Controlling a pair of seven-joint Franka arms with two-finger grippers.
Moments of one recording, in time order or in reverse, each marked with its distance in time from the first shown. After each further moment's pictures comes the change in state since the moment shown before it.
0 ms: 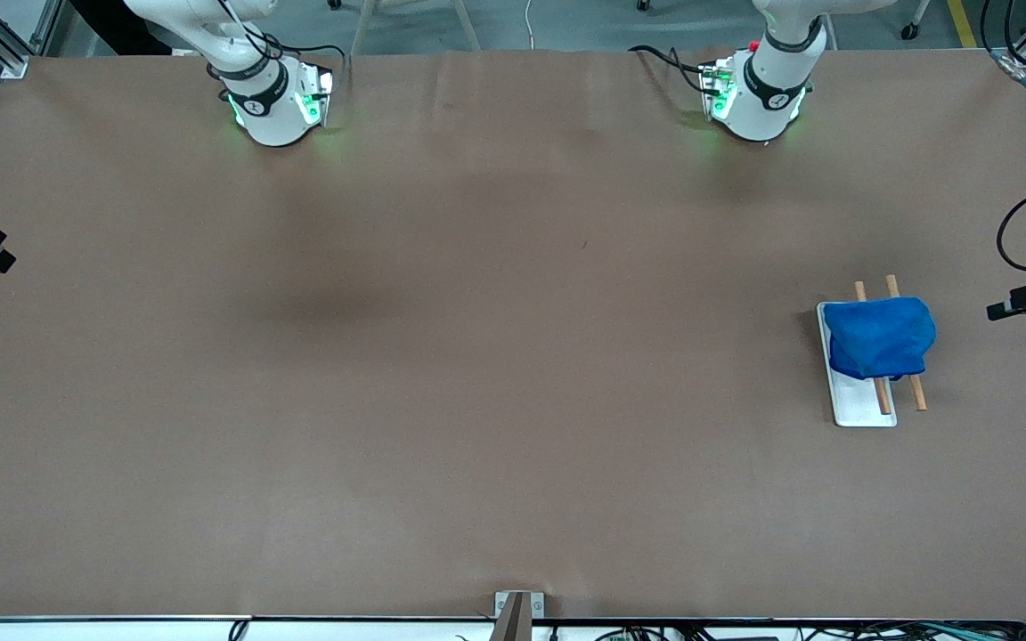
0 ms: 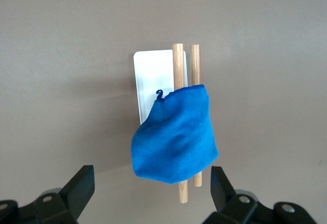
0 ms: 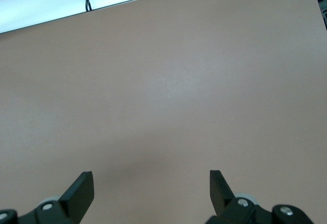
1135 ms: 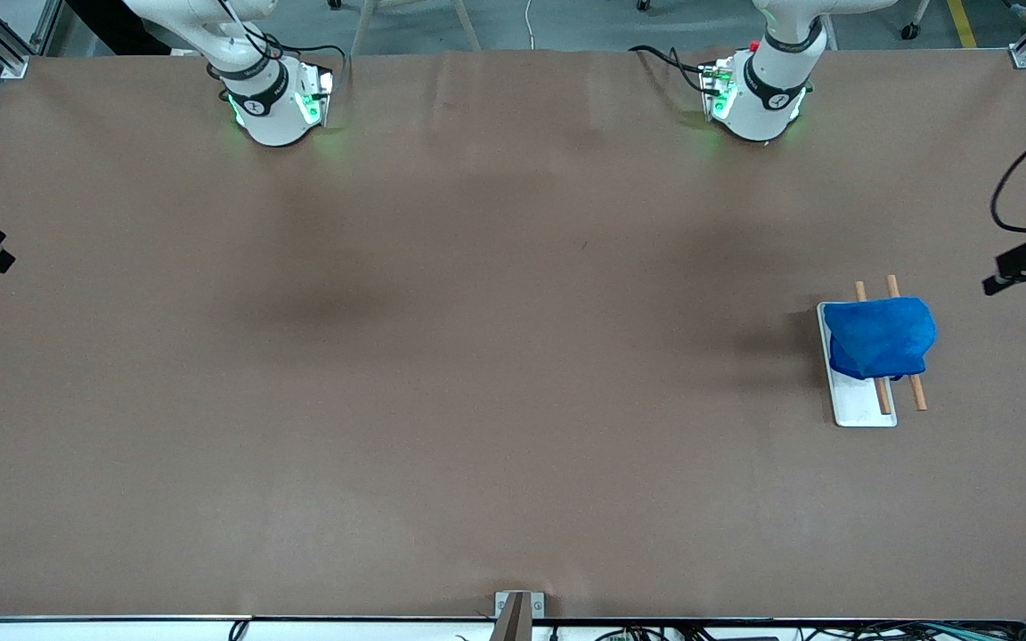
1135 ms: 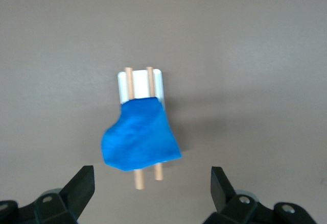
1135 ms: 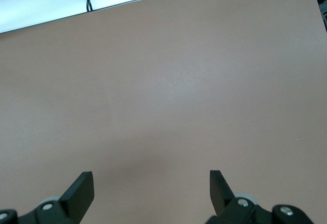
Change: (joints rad) left arm -0.012 -0.384 -0.343 -0.198 0.344 0.124 -0.456; right arm 0.001 0.001 0.001 0.004 -0.001 0.000 -0.007
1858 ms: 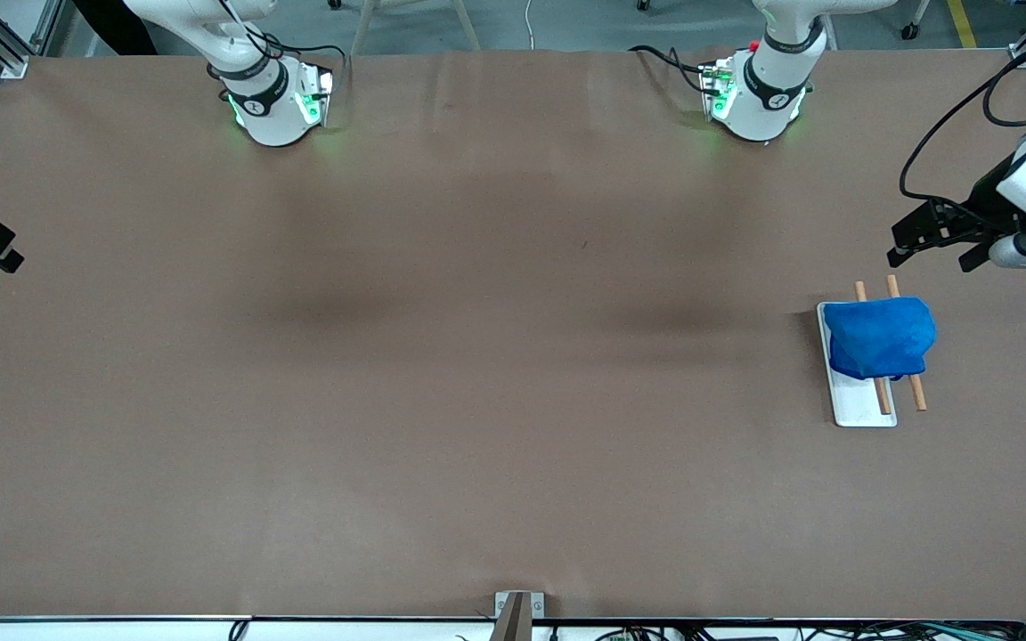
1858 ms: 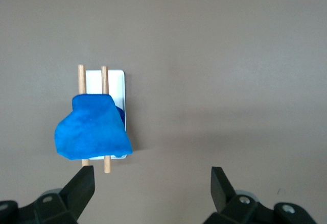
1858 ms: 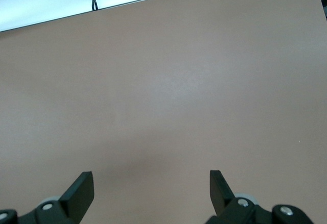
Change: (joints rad) left arm -0.004 -0.110 -0.178 -0.026 0.032 -0.016 -0.249; right arm 0.013 0.000 0.002 0.001 0.000 0.000 0.000
